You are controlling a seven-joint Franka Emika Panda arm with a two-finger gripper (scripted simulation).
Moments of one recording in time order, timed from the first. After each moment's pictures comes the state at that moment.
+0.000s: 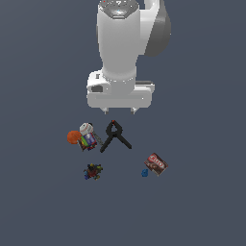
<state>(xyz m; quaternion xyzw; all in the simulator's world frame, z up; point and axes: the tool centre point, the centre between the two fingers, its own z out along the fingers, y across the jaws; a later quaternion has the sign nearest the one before) -0.011 -0.012 0.278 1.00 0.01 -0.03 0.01</state>
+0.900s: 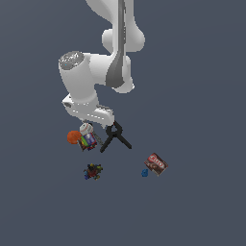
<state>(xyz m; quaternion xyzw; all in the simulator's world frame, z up) -0.046 -0.133 0.165 0.99 -0.17 -0.01 -0.01</state>
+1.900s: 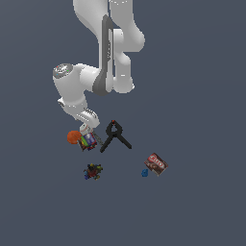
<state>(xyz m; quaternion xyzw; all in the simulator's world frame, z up) -0.096 -0.201 0.106 0.96 -0.27 0.00 0.00</state>
